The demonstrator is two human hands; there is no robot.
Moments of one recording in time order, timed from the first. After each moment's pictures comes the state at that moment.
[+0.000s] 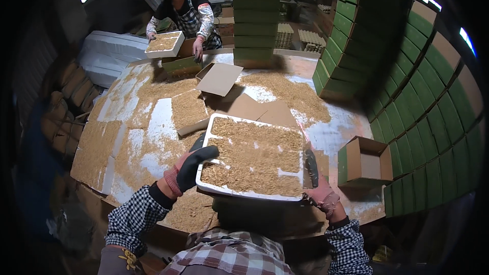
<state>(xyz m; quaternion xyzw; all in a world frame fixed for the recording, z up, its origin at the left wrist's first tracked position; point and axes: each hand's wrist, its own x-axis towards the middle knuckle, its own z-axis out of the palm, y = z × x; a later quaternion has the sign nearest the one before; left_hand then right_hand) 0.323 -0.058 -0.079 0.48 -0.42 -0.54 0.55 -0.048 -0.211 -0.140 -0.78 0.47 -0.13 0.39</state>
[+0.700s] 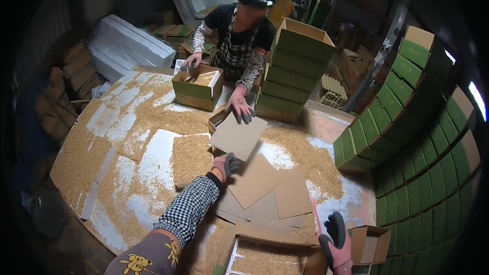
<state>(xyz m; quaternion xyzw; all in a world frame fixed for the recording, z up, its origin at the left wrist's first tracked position) 0.544 -0.327 -0.293 0.40 0.06 -0.59 0.70 0.097 -0.297 -0.068 -0.67 0.43 -0.28 0.54</state>
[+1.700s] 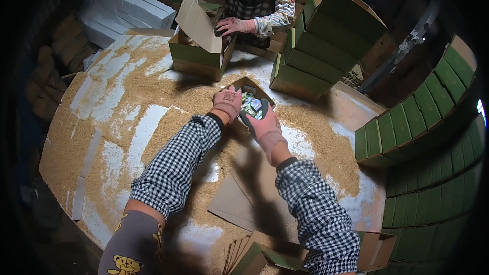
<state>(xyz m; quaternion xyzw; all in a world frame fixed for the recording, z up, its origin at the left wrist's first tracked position) 0.668 -0.428 -0.255 0.89 -0.44 0.07 0.13 0.510 -0.457 -0.213 -0.80 0.35 -0.26 0.42</state>
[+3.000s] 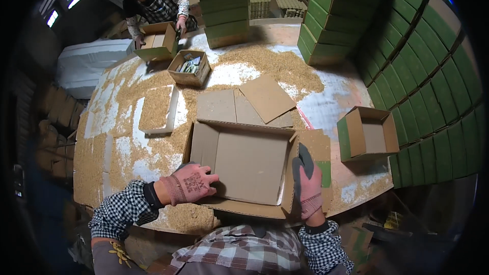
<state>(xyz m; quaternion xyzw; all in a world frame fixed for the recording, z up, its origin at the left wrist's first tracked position) 0.310 -0.095 -0.072 0.38 -0.89 -0.15 -0.22 0.012 -0.171 -0.147 -0.57 0.55 -0.40 0.47</state>
